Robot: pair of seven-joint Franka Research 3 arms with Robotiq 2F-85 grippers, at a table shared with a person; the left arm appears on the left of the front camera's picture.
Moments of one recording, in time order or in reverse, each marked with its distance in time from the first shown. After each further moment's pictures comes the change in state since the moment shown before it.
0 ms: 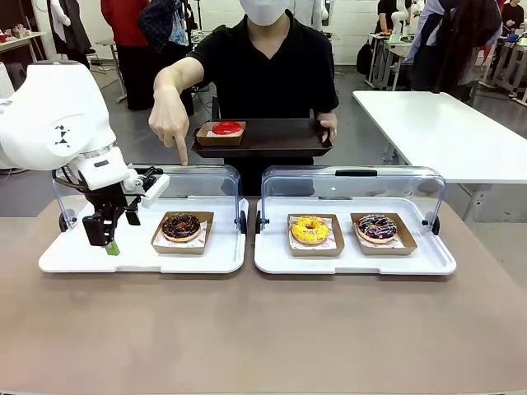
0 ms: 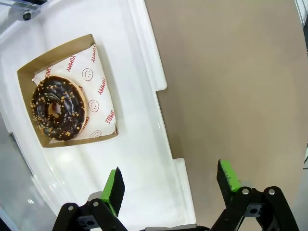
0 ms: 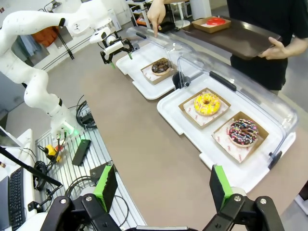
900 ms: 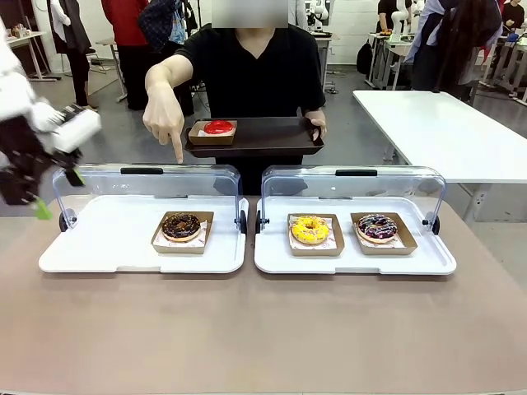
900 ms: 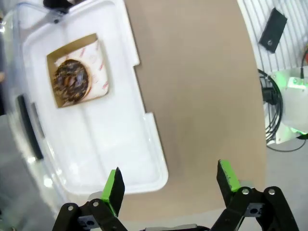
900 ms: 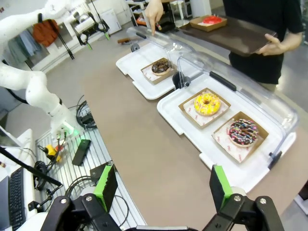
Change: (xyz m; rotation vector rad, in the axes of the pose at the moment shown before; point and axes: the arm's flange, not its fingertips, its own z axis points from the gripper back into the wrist) left arm -0.048 -0.055 0.118 0.017 -0.070 -0.006; right arm 0.000 0.000 0.000 0.000 0.000 0.000
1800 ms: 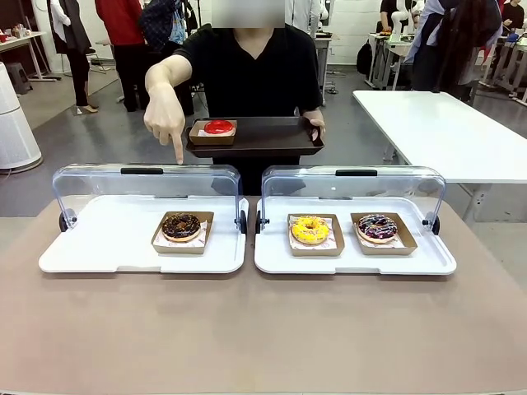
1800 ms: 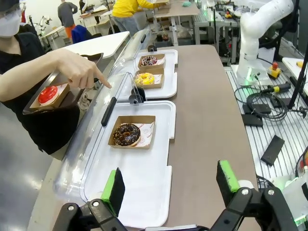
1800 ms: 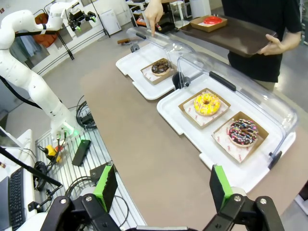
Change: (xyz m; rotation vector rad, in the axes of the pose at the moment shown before) left arm -0.268 -0.054 0.039 0.177 -0.985 0.235; right arm -0.001 0.000 0.001 0.000 -0.002 -0.001
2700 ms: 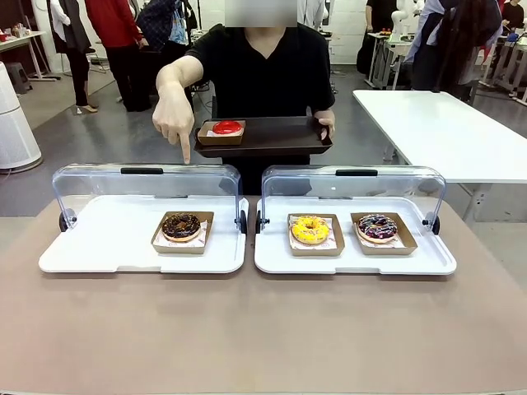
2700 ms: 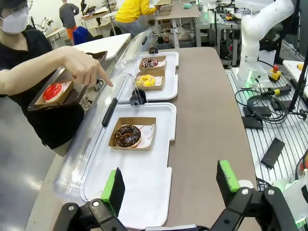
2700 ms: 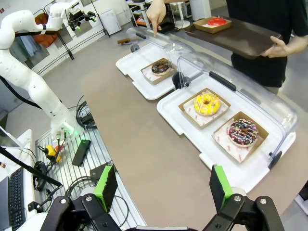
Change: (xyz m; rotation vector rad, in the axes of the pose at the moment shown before) left arm -0.008 -0.002 0.003 0.006 -0.028 0.018; right arm 0.000 0.000 0.000 0.000 0.000 0.000
